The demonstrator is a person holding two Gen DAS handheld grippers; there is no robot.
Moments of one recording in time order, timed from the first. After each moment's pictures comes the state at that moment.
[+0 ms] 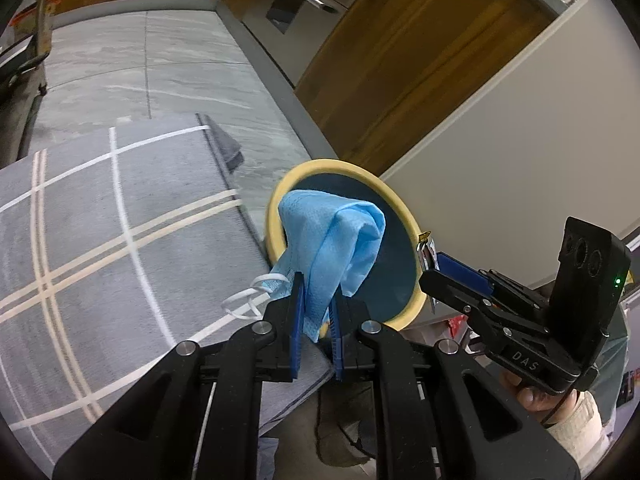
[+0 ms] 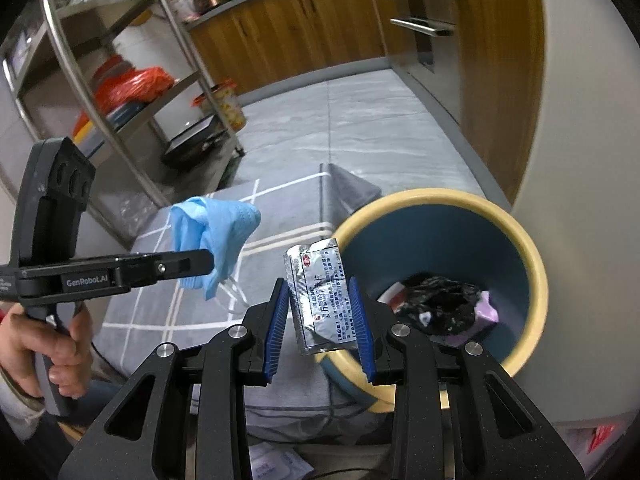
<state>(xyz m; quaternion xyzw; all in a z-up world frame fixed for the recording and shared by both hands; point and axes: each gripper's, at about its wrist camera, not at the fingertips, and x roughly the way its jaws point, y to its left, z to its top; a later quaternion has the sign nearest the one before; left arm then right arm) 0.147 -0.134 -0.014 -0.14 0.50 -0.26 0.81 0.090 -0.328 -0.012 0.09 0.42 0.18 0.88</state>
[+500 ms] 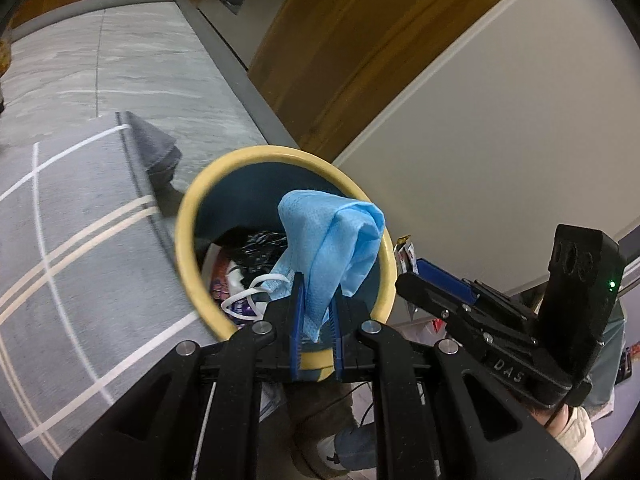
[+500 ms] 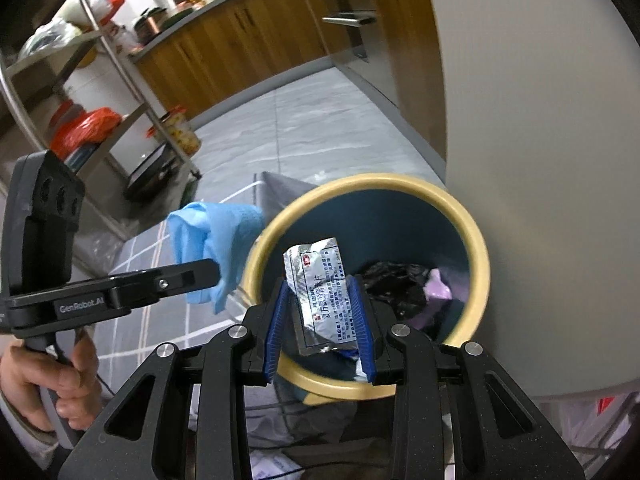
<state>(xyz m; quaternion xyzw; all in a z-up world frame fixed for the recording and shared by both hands) 0.169 -0.222 -0.029 -0.12 0.52 -0.31 0.79 0.089 -0.387 -0.035 0.14 0.43 0.10 0.88</state>
